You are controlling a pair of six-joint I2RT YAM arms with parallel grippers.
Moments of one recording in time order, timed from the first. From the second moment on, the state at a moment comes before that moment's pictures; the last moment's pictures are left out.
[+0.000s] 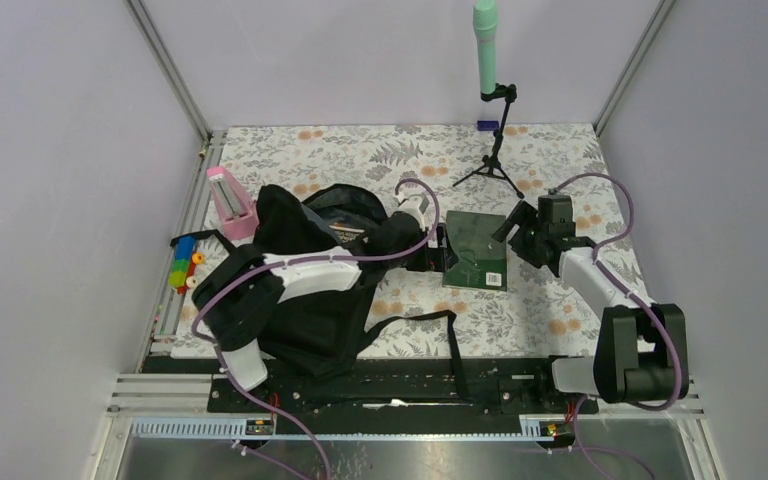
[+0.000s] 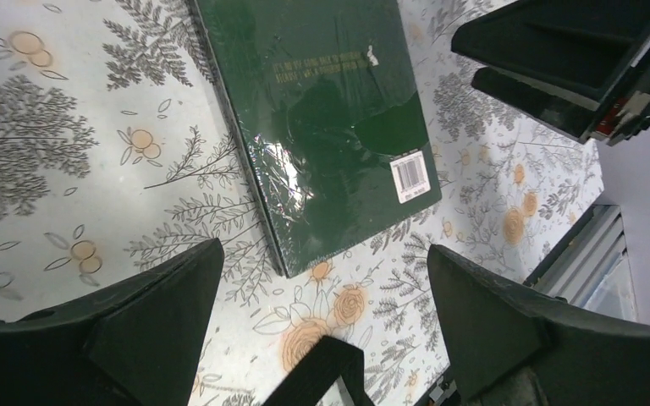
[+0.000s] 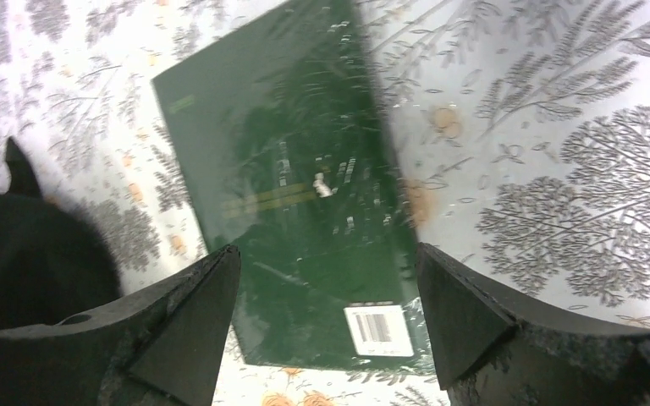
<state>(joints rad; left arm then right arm) -0.89 1.70 1.00 0.17 0.01 -0.72 0.08 1.30 0.72 -0.22 -0.07 0.65</state>
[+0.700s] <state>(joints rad) -0.89 2.01 1.17 0.25 0.12 -0.84 0.00 1.54 0.75 -0.23 -0.32 0.58</state>
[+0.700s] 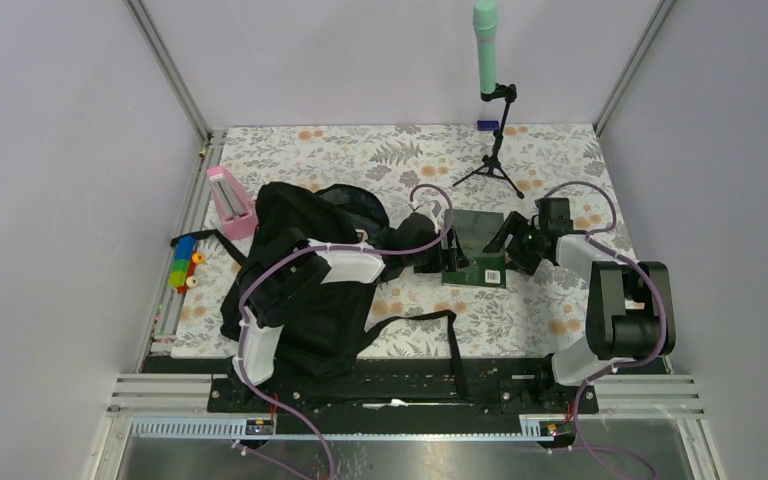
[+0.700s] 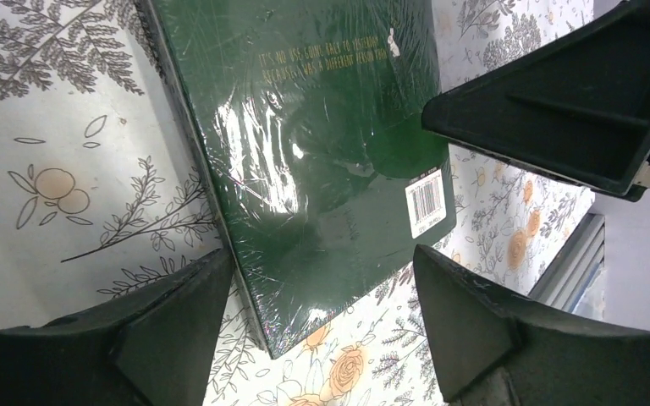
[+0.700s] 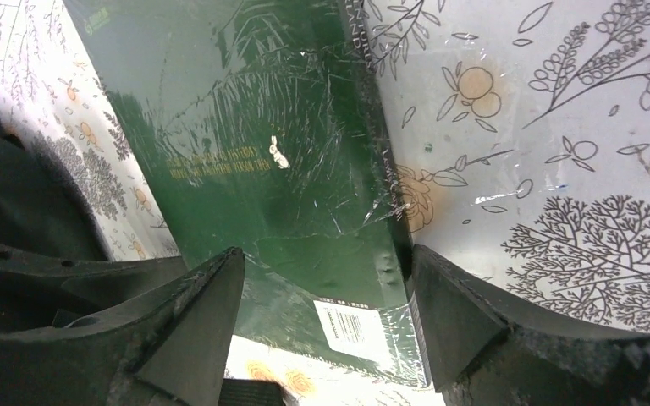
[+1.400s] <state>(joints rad) -0.87 1.68 0.82 0.52 0.00 -0.90 0.11 1.58 0.74 -0.20 -0.49 0.61</state>
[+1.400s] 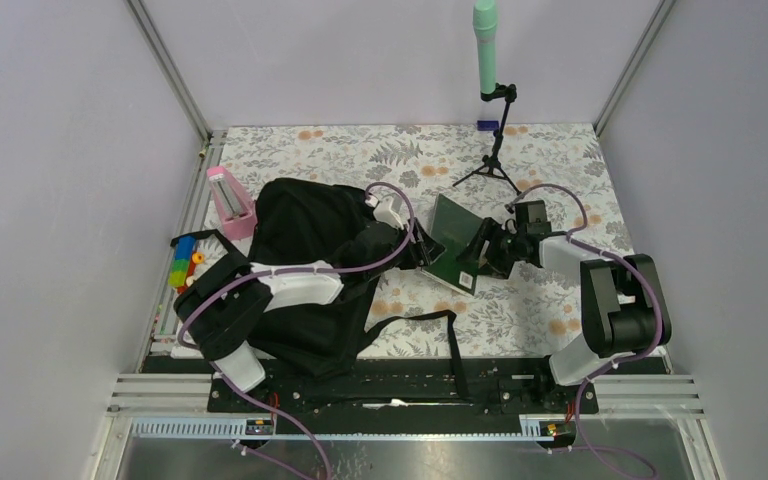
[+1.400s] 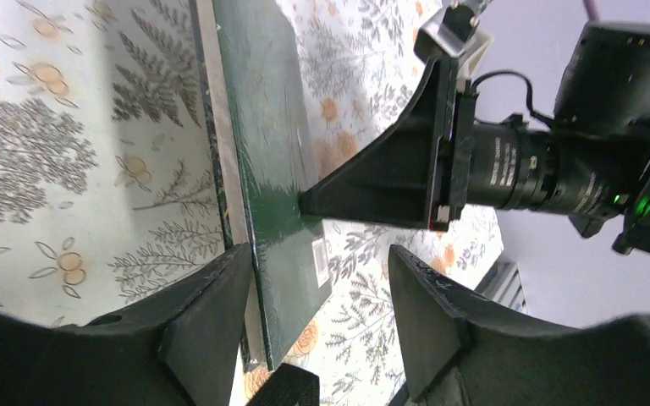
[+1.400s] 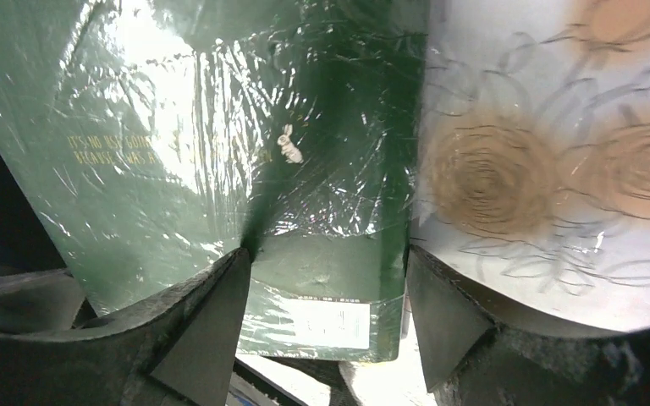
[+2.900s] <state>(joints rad) -0.88 1.17 0.67 -0.04 -0.43 -0.80 0.52 1.97 1.04 0.16 -0.54 0.88</state>
